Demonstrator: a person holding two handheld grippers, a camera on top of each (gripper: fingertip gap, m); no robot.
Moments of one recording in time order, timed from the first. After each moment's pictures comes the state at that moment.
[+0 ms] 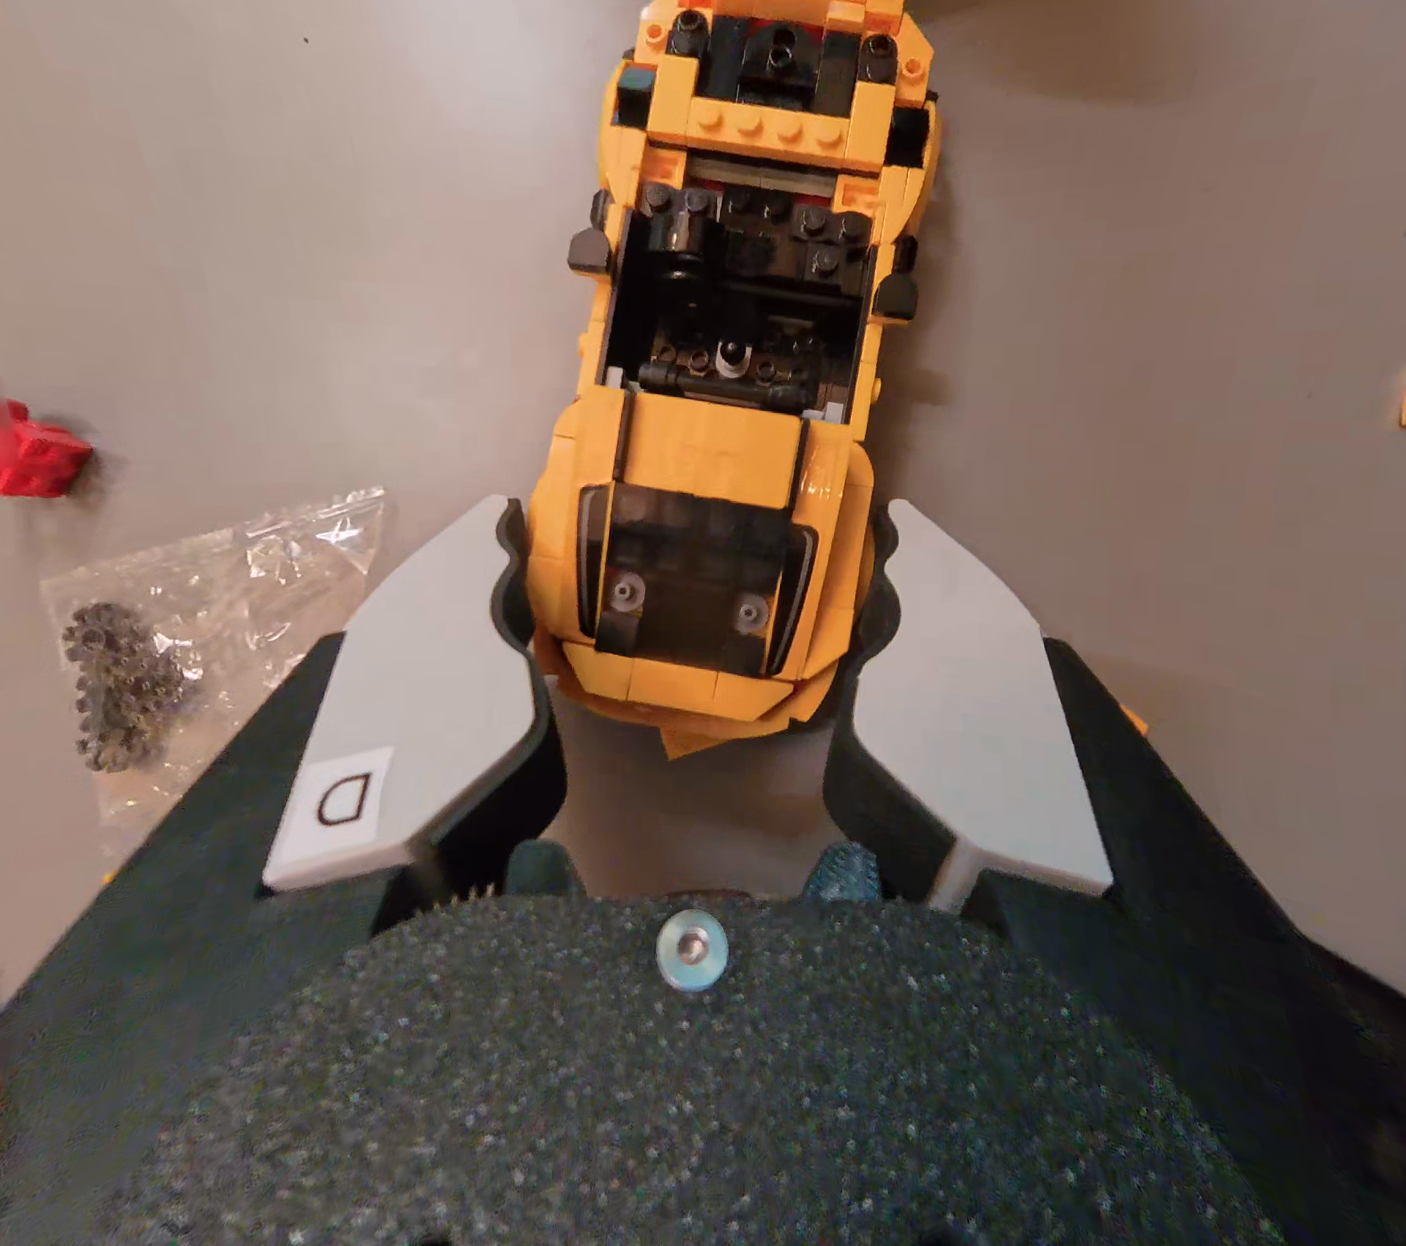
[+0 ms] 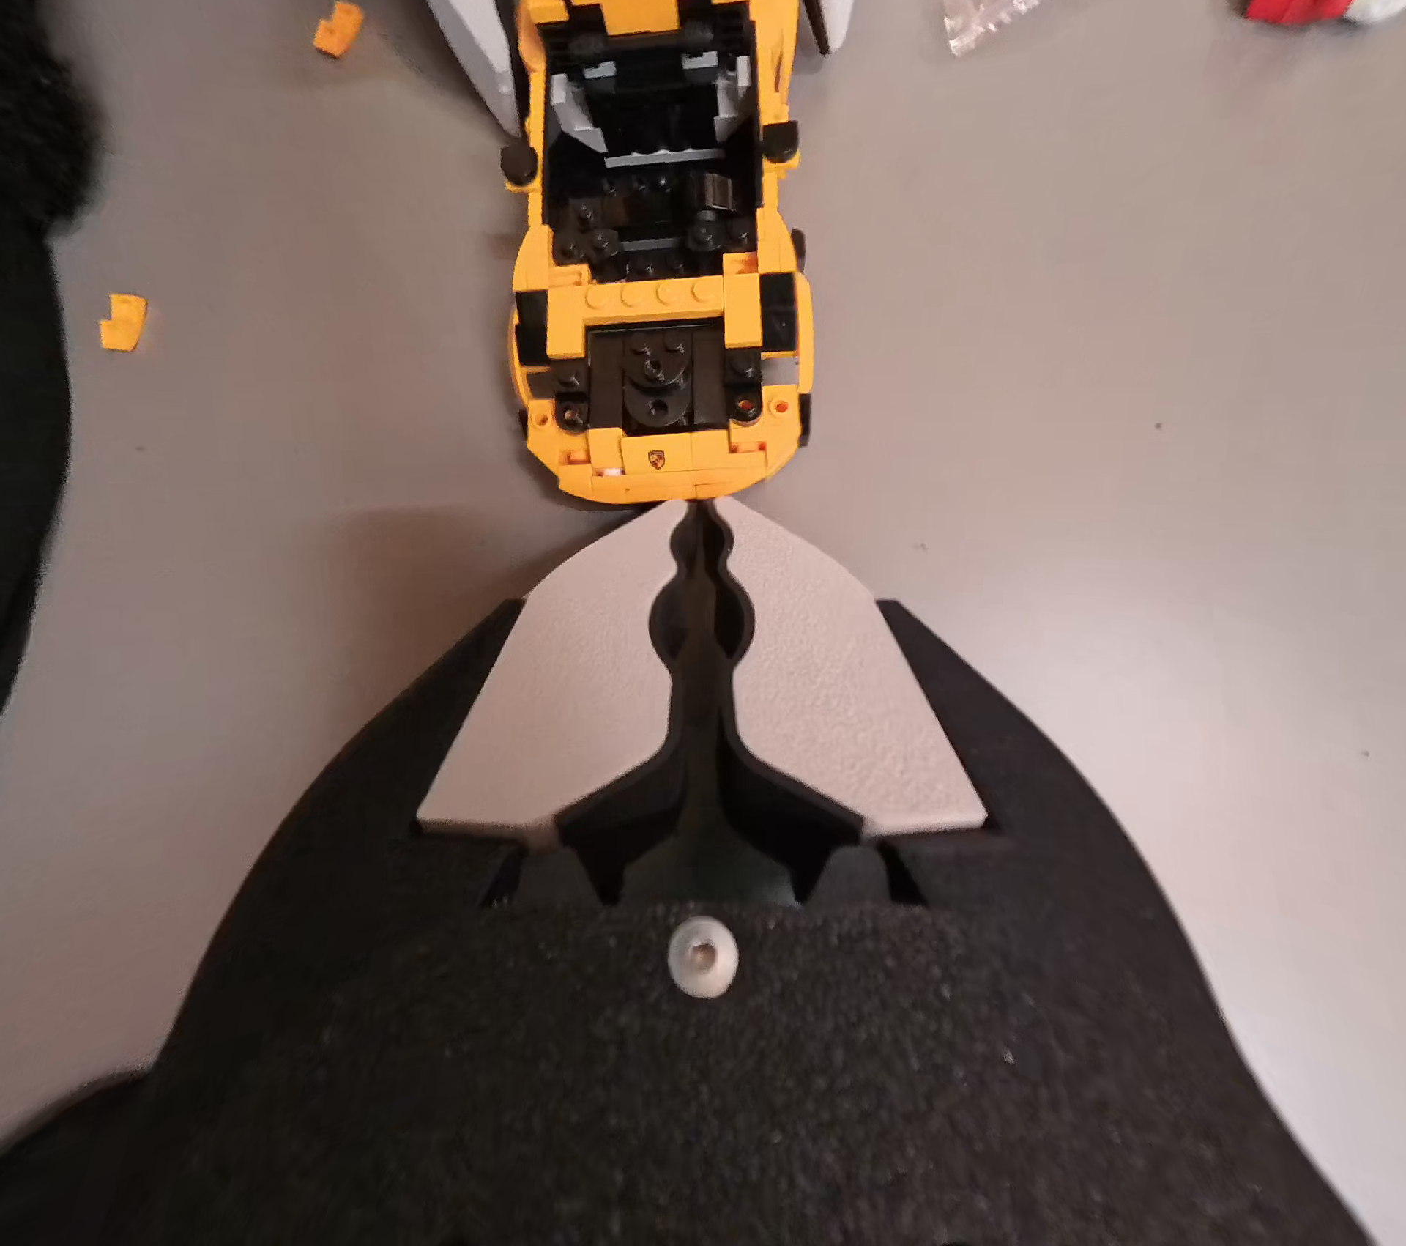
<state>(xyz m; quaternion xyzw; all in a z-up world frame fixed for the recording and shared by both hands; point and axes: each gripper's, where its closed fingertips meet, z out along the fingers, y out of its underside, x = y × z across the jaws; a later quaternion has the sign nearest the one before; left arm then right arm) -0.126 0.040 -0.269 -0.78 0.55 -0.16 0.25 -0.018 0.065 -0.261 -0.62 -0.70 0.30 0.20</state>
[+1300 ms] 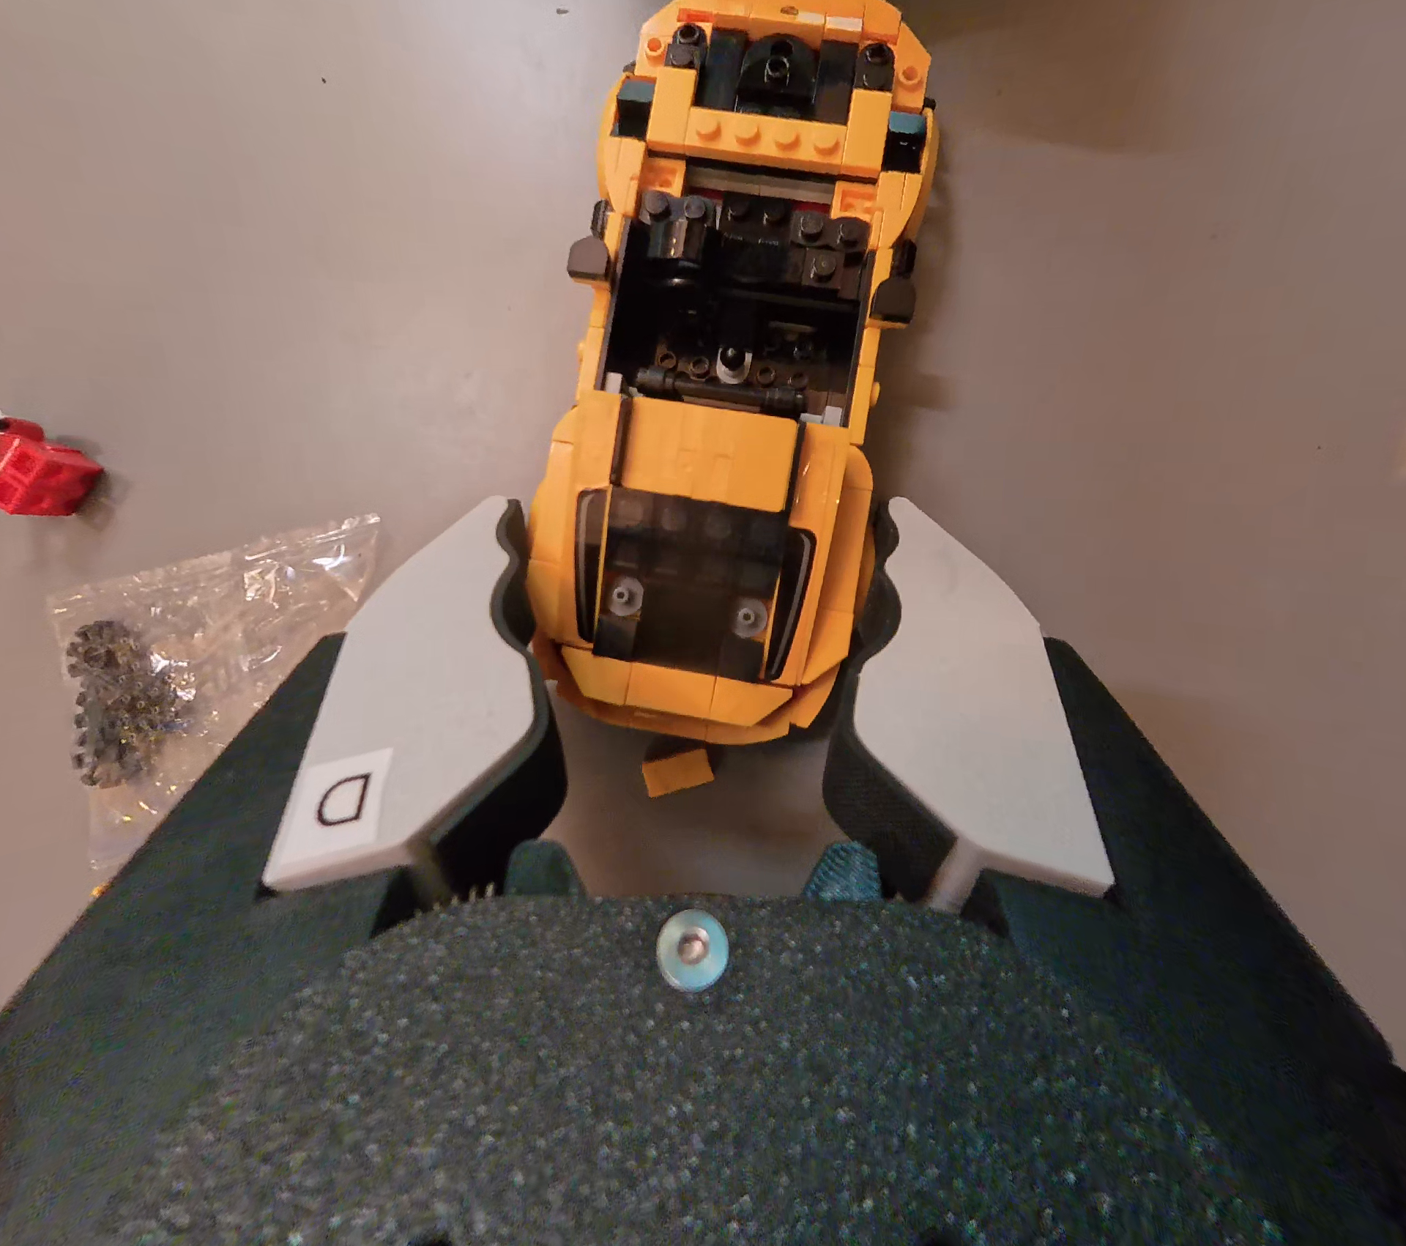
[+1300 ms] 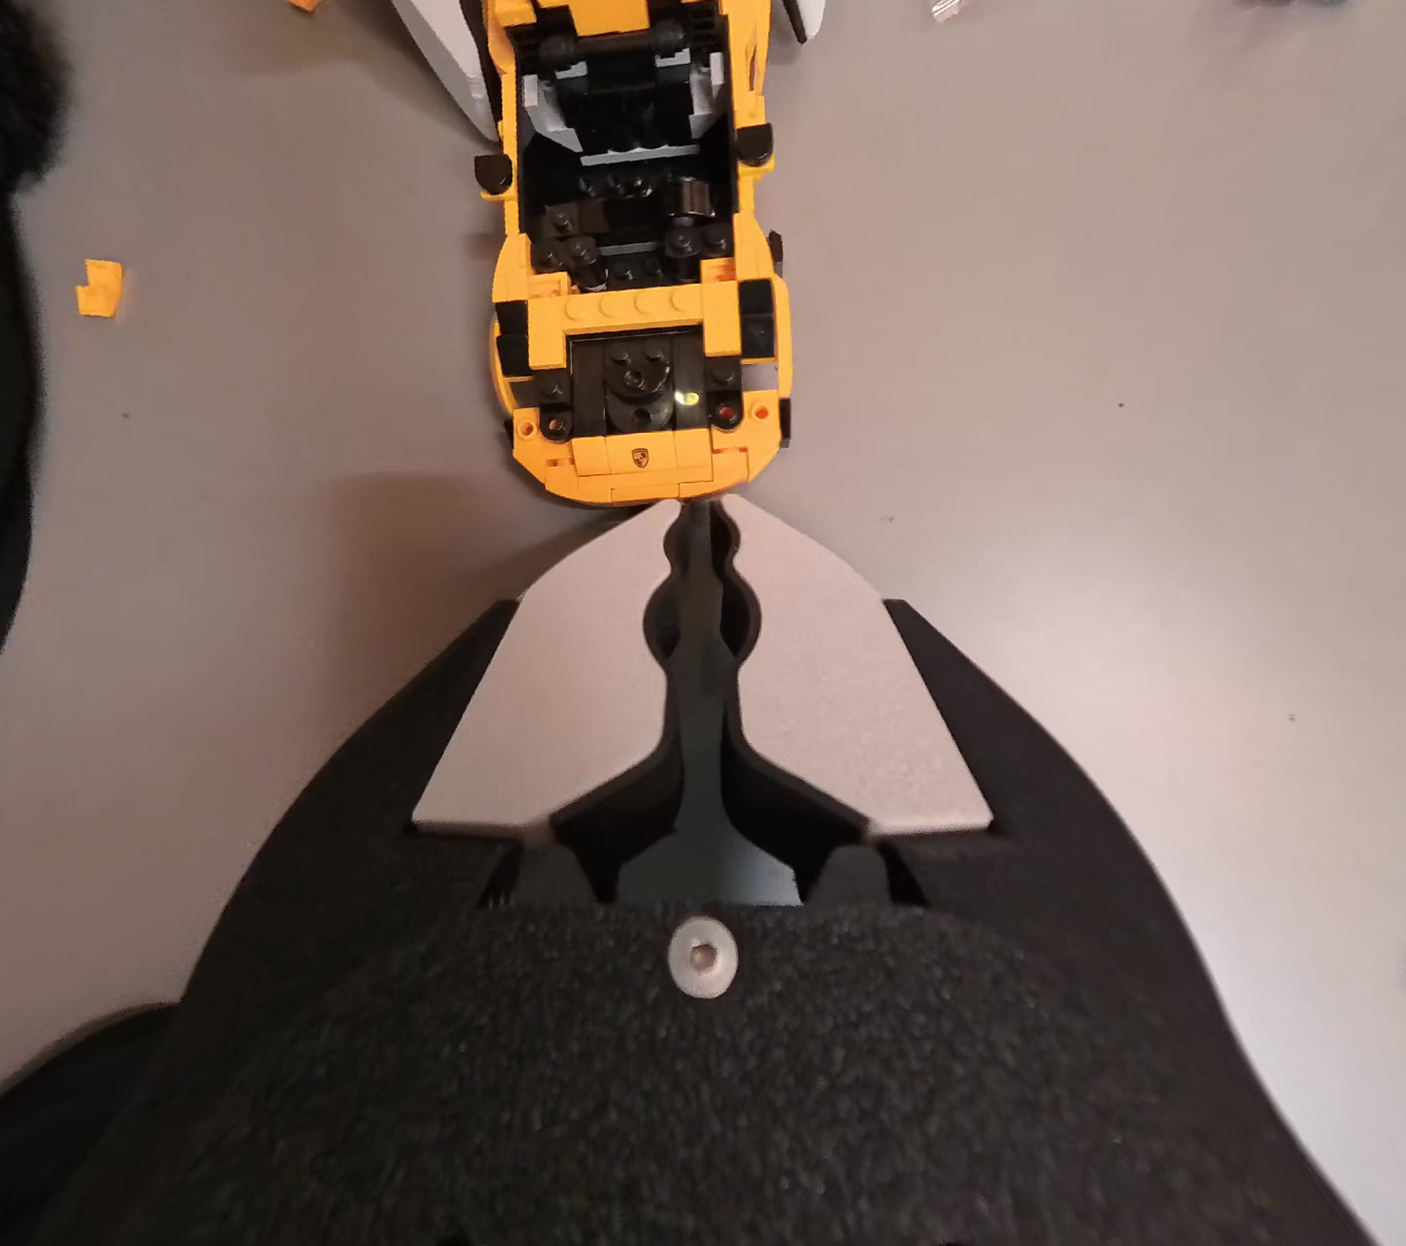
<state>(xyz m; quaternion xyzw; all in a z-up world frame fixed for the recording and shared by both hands) -0.118 0.041 -0.269 -0.78 0.54 -0.16 0.27 -0.012 0.073 -0.258 -0.62 -0.71 0.28 0.18</state>
